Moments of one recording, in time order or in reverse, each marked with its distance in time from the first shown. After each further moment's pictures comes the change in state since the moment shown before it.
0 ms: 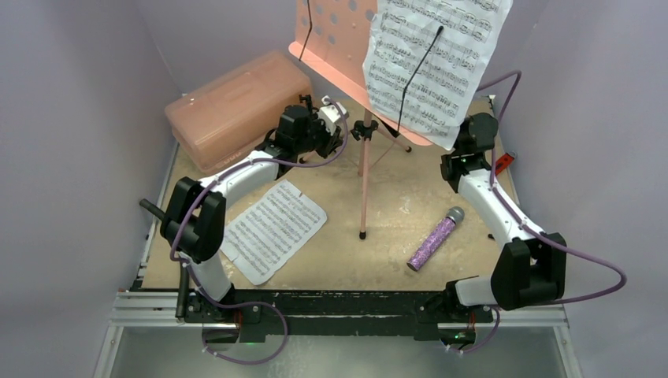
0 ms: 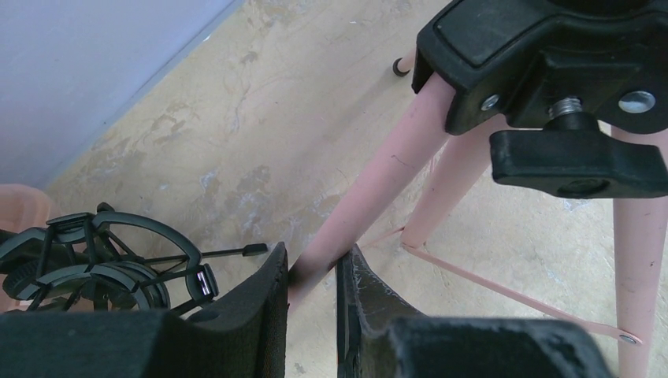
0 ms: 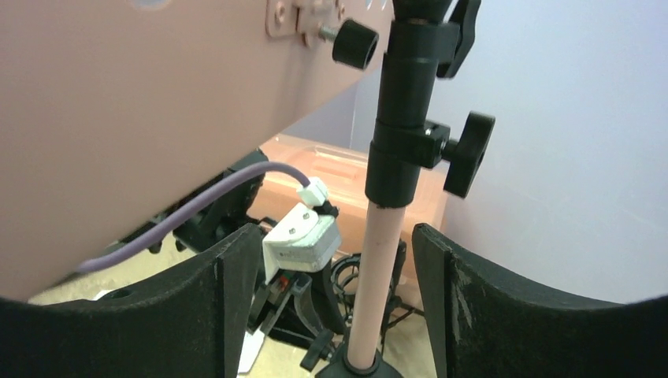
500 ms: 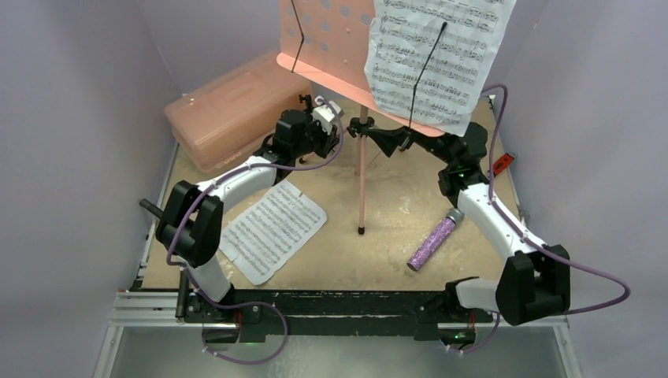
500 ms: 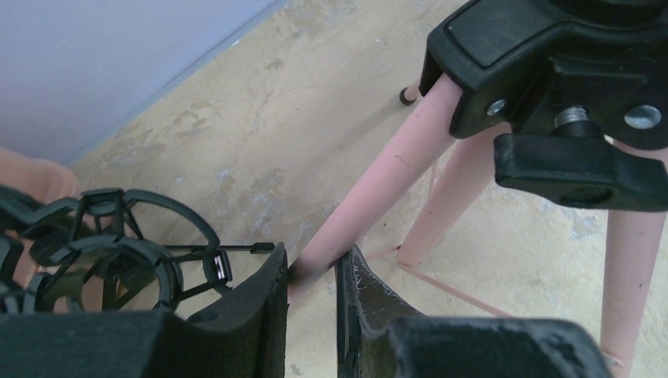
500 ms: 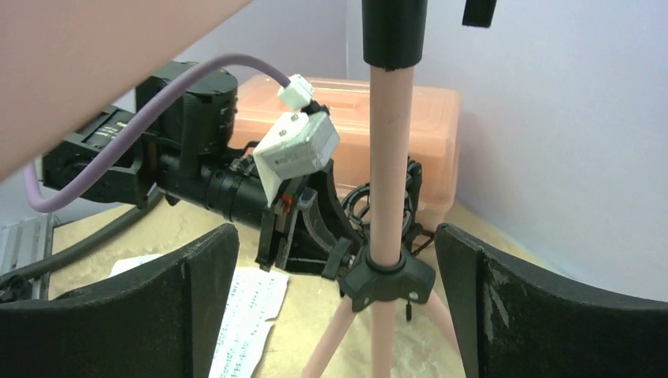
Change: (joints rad) left arm 0.000 -0.031 -0.062 0.084 -0.047 -0.061; right arm 0.024 -0.070 -0.138 -0.163 0.072 -0.065
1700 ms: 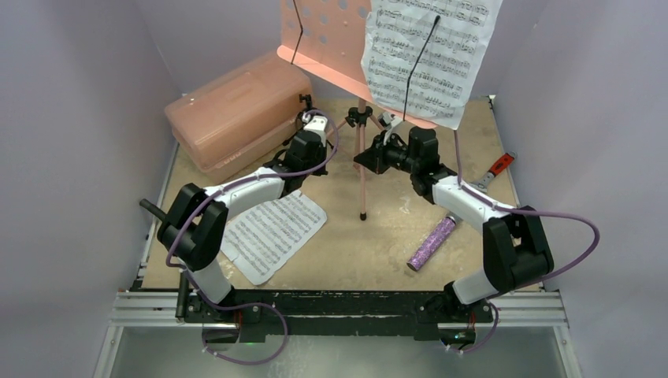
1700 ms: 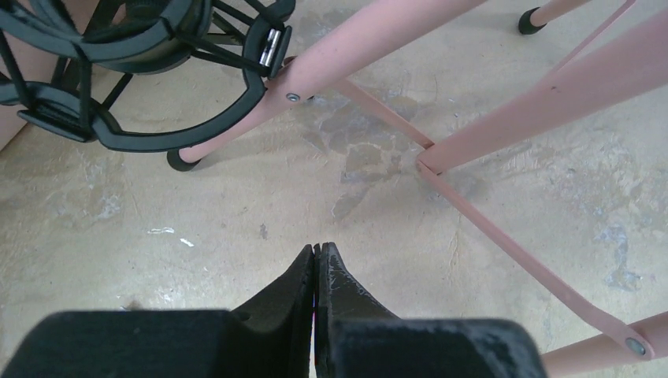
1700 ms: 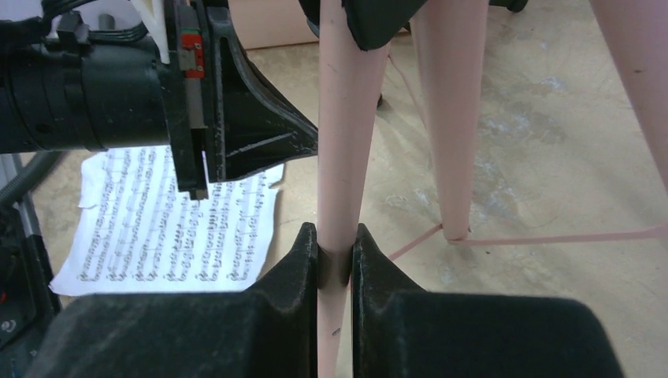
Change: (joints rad) left arm -0.106 -0.027 -0.105 -0.176 -0.487 -0.443; right arm 0.142 0.197 -0.032 -0.389 0.209 -0.129
